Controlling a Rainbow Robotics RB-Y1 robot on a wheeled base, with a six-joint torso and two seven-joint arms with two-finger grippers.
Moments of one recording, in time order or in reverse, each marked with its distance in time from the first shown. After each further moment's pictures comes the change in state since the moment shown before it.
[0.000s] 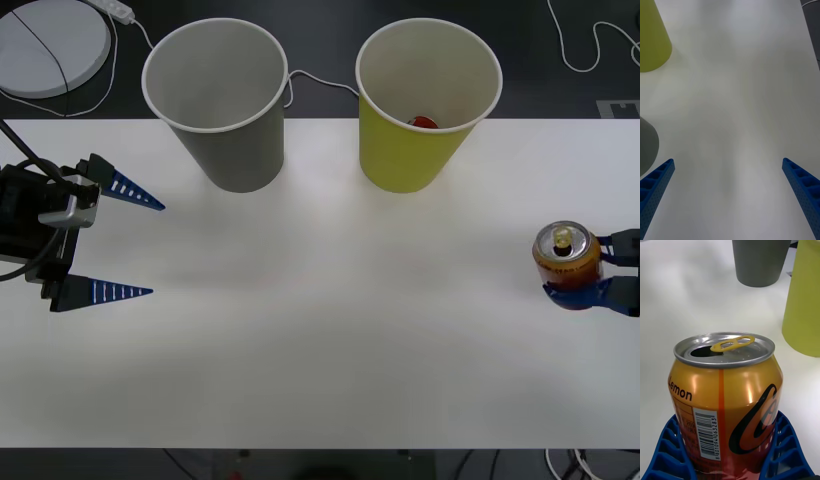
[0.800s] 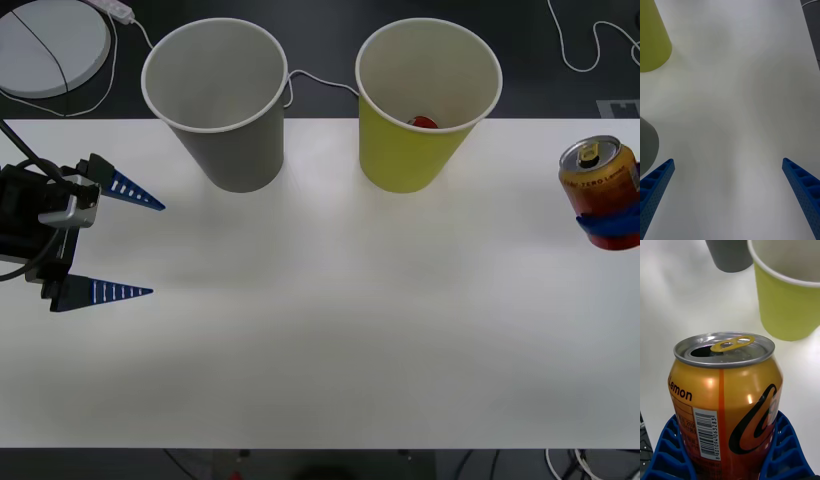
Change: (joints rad) right arm -0.254 -0.193 -0.006 -0.102 0.092 -0.149 -0.553; left arm 0.000 0.000 0.000 0.000 0.000 0.000 0.000
